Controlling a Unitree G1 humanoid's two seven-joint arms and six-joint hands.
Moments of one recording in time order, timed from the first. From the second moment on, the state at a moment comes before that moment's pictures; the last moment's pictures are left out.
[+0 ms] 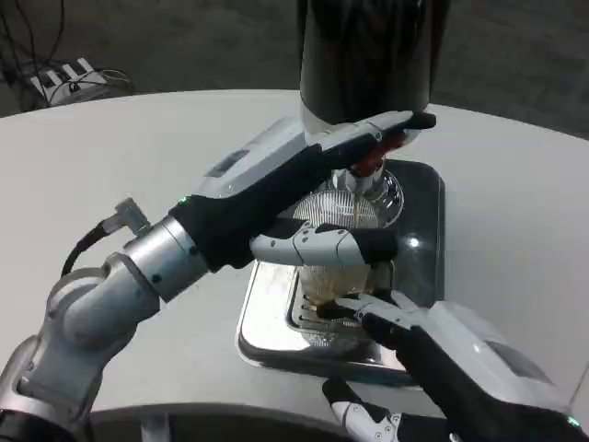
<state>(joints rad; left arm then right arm) -0.76 0.46 -0.14 0.39 0.19 -0.69 -0.42 0.12 -0.13 0.26 -0.93 -0.90 0.34 0.64</state>
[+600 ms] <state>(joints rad) -0.74 0.47 -0.14 0.36 0.20 -0.68 -0.40 0.15 0.00 0.24 -0.68 -0.80 0.23 0.14</state>
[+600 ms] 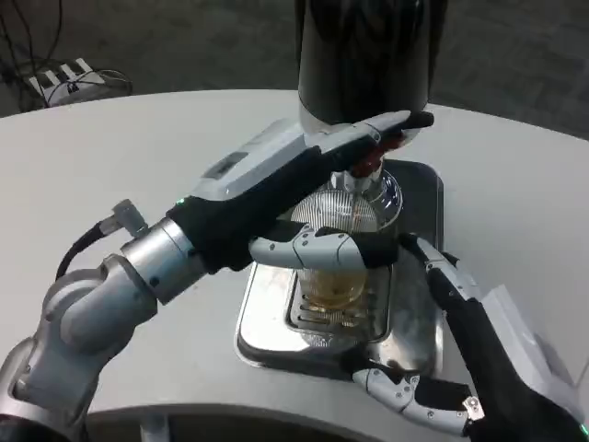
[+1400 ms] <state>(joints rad) -0.74 0.47 -0.16 0.34 0.24 -0.66 -0.37 -0.08 0.06 0.18 -0.22 -0.52 0.10 -0.21</state>
